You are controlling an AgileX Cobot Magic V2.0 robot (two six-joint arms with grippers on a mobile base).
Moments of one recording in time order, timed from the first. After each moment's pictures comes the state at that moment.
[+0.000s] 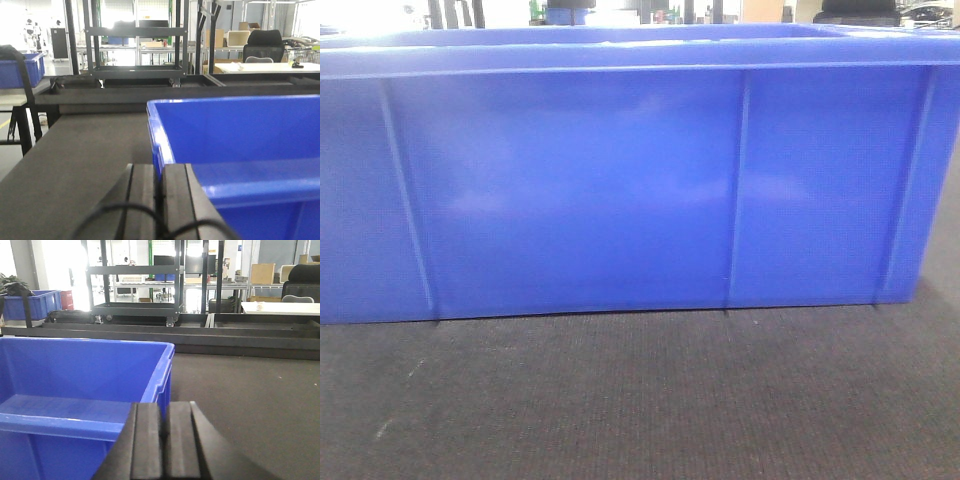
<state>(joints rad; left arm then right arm) -0.02 0.04 -0.35 0.06 0.34 -0.02 0.35 0.07 -0.47 -0.20 0.44 0.22</state>
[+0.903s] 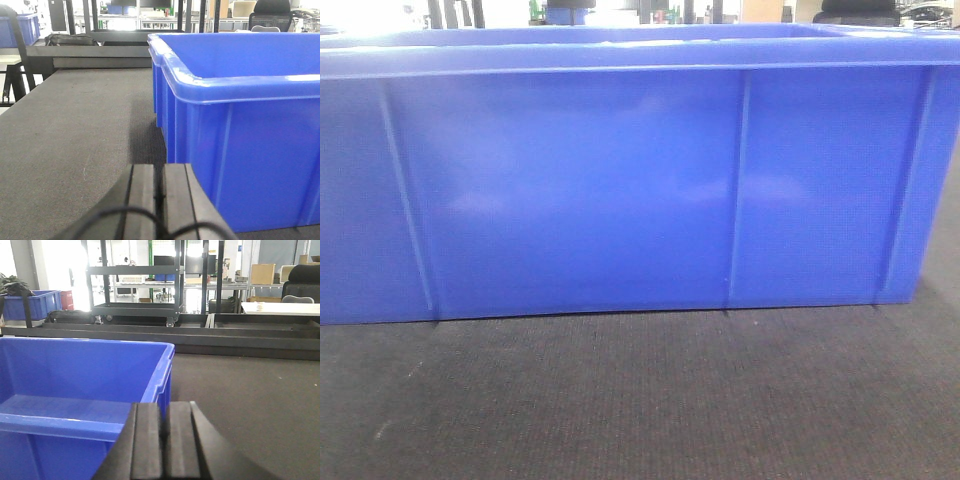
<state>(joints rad) -0.02 0.00 0.00 0.05 0.10 -0.02 0.35 0.07 -0.47 -0.20 0.44 0.22</state>
